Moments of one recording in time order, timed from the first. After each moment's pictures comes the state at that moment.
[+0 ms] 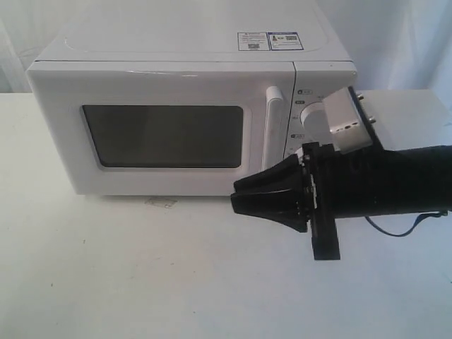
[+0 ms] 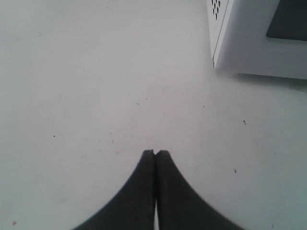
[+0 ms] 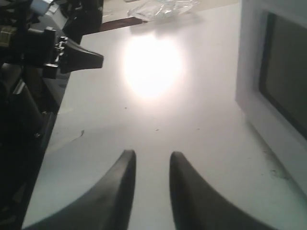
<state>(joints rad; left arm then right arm) -0.02 0.00 0.02 0.07 0.45 -0.16 0.05 1.53 -0.68 1.60 1.21 -2.12</state>
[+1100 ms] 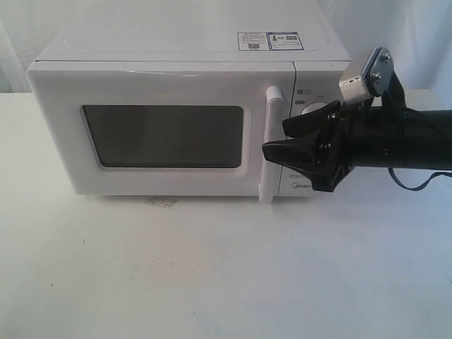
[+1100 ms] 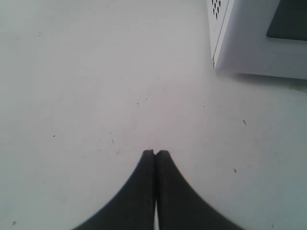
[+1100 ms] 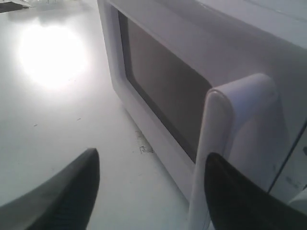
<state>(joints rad) -0.02 0.00 0.02 0.07 0.45 -0.16 -0.04 1.53 -0.77 1.65 0.94 -2.12</state>
